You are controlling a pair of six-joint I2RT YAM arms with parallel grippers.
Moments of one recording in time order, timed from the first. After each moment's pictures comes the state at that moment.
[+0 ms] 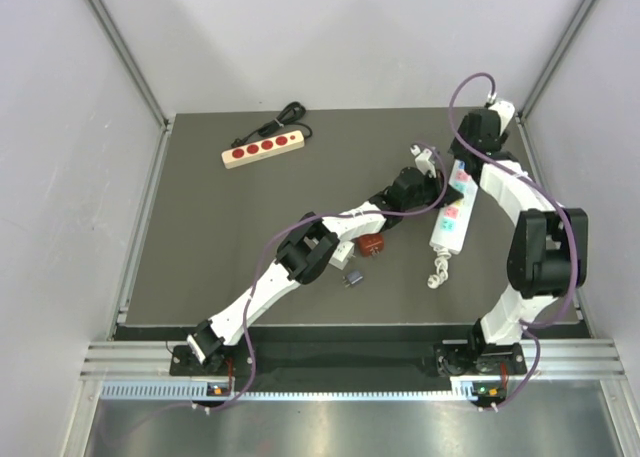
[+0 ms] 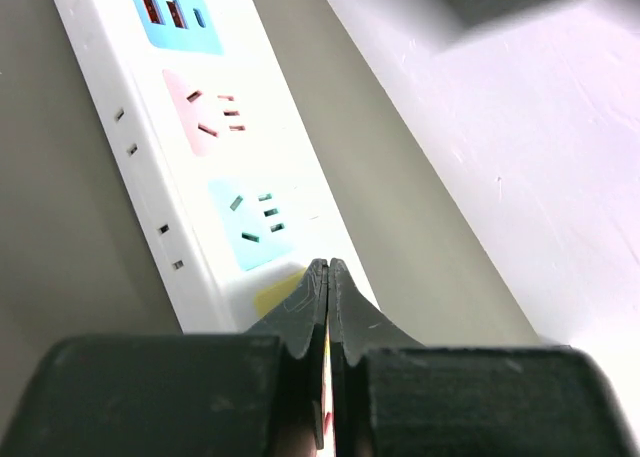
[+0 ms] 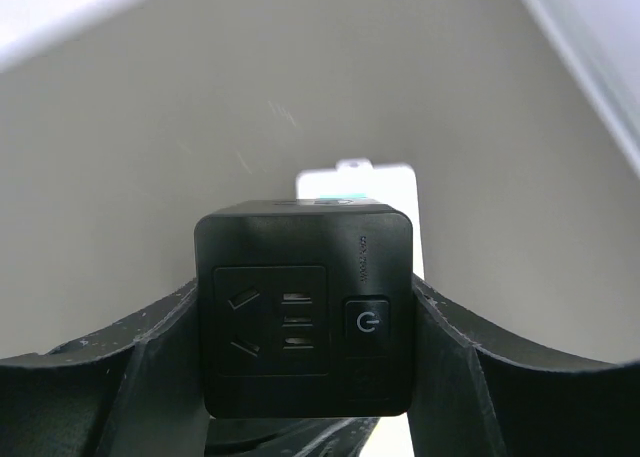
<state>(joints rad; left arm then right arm) -0.89 2.87 2.37 0.39 0.24 -0.79 0.06 1.73 1.27 -0.12 0.36 0.34</state>
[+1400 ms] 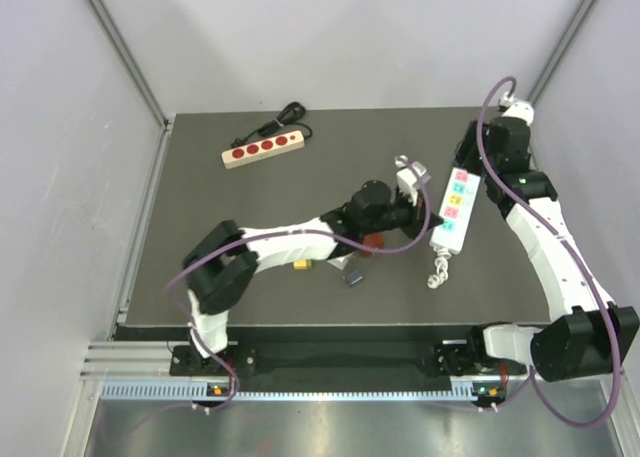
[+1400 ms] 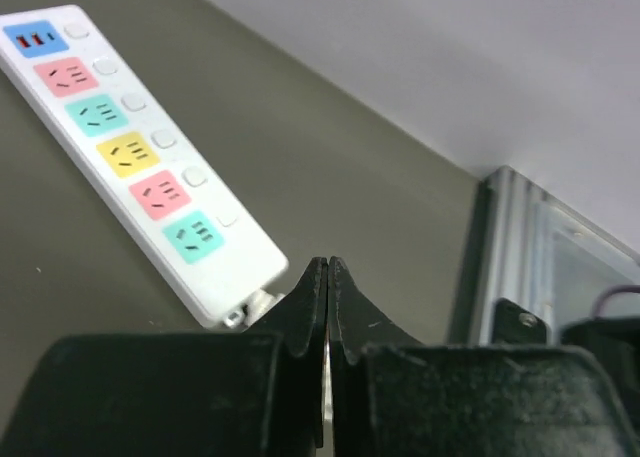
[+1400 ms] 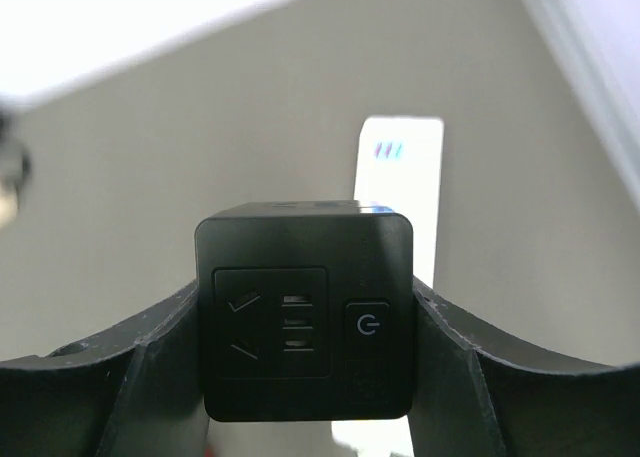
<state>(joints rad) -1.00 1.98 1.40 0.44 0.26 -0.39 0.12 1.24 1.22 -0.41 0.27 0.35</state>
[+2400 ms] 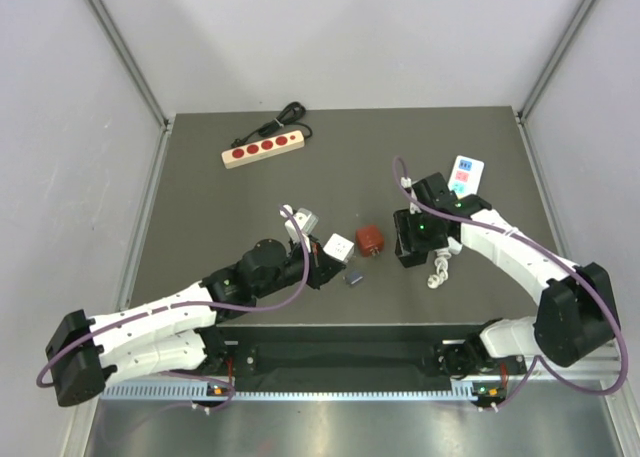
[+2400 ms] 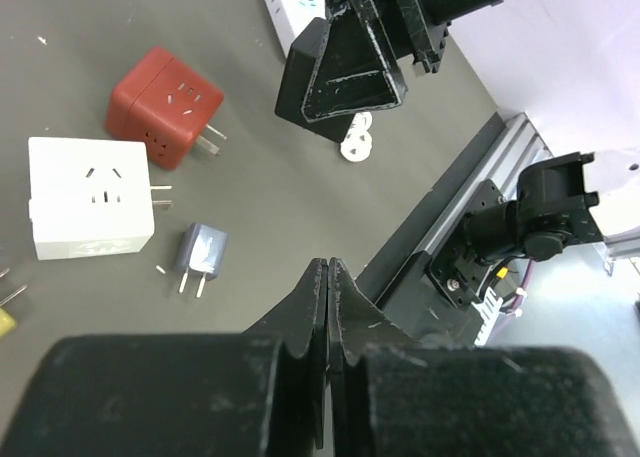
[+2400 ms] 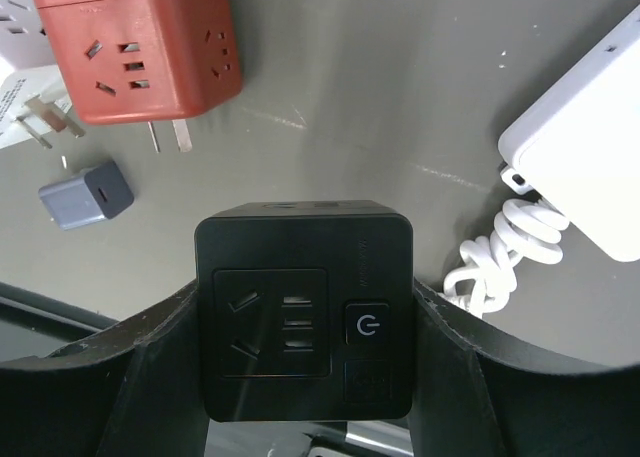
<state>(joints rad) -1.02 0.93 0.55 0.13 0.00 -0.62 0.48 1.33 0.95 -0.75 -0.05 0.24</state>
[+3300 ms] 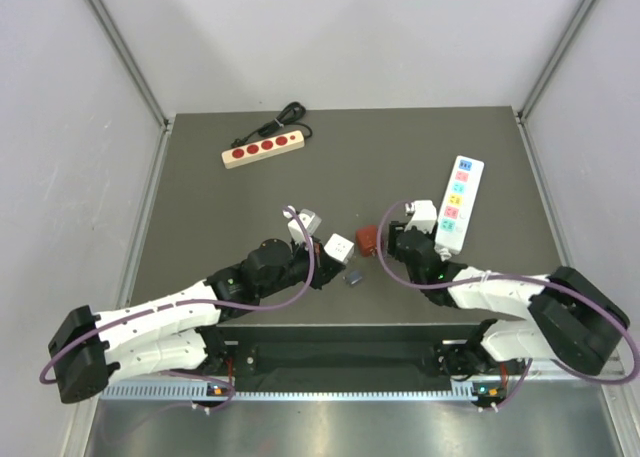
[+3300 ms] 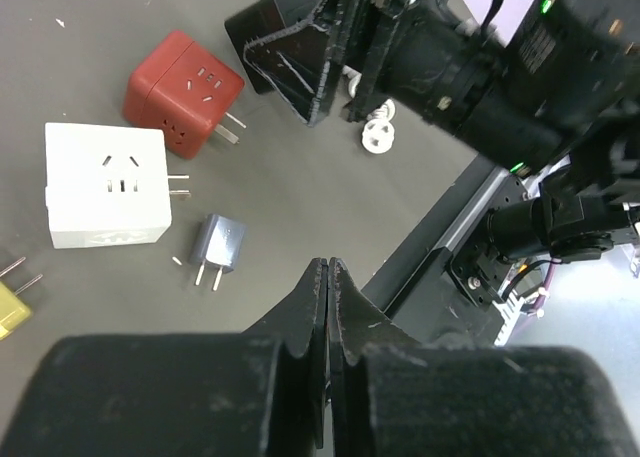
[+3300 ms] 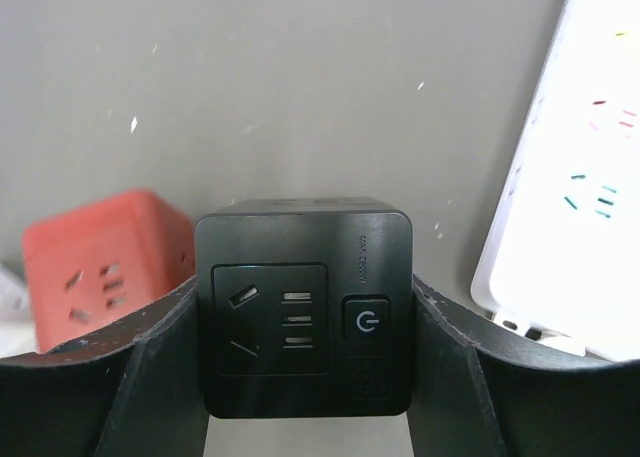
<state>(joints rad) -1.02 0.96 0.55 0.12 -0.03 -0.61 0.77 1.24 0.39 0.31 0.63 0.40</state>
